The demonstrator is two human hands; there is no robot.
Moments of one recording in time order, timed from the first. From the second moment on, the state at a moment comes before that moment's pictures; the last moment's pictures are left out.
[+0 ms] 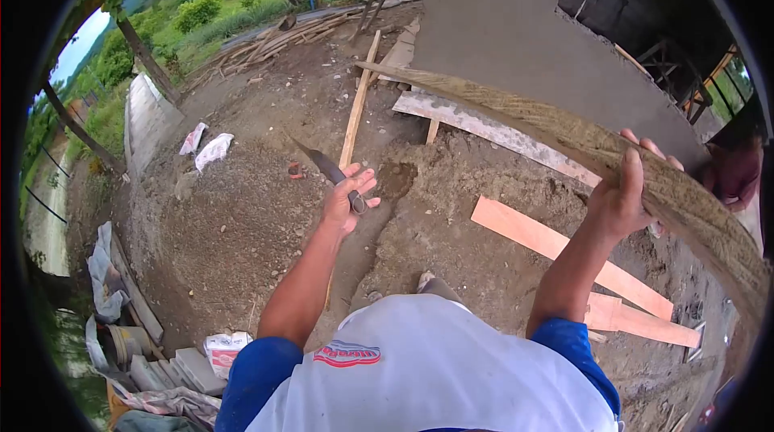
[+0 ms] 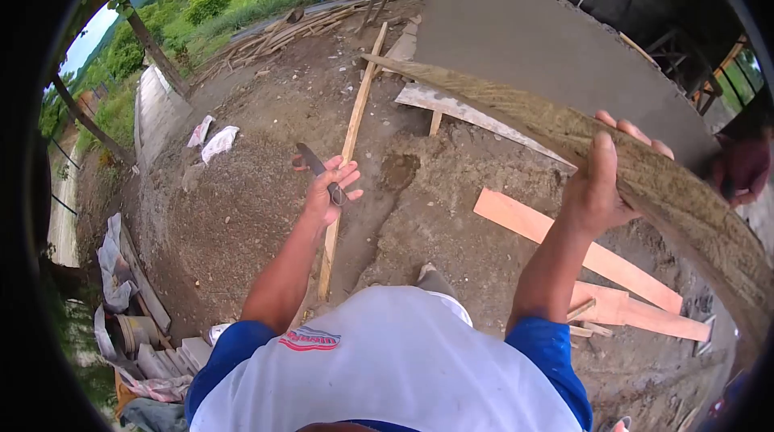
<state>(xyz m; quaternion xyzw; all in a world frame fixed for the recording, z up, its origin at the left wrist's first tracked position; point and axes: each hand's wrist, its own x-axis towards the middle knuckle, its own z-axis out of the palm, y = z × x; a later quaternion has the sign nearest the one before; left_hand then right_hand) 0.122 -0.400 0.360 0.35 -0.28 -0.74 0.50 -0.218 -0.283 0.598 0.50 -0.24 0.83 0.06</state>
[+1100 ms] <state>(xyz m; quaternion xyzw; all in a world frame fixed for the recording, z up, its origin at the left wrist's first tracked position) -0.222 -0.466 0.130 0.52 -0.17 -0.79 0.28 -0.415 0.203 0.485 0.13 -0.41 0.90 0.05</state>
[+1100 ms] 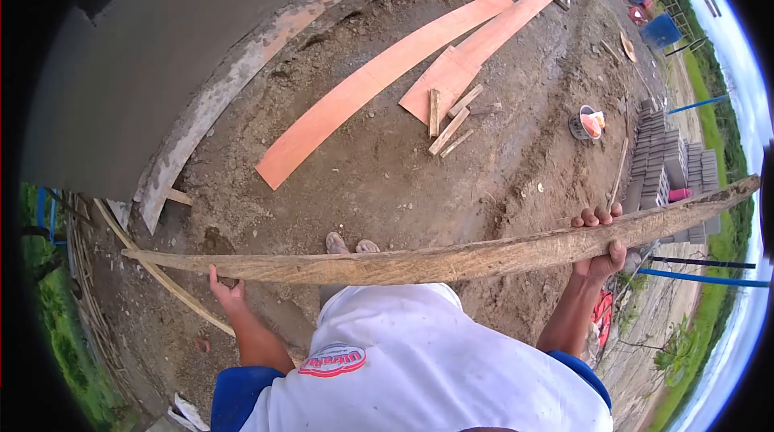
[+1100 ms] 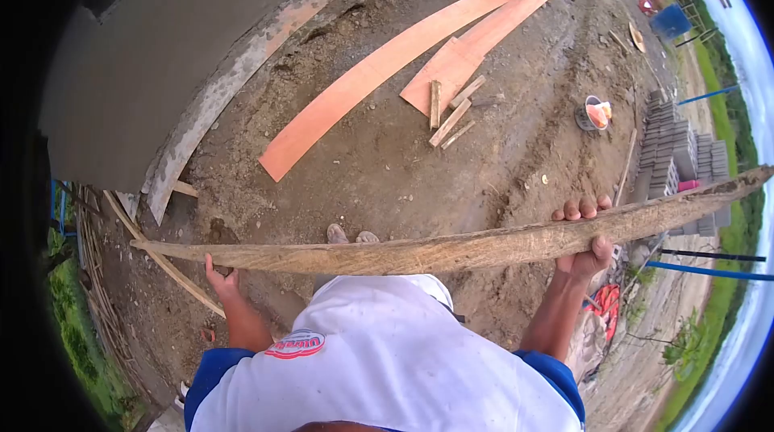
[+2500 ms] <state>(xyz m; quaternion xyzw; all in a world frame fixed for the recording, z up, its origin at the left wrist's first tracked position) -0.561 -0.255 0.075 0.54 0.01 -0.82 0.21 -0.818 -0.125 0.093 0.49 -0.70 -0.02 -0.52</state>
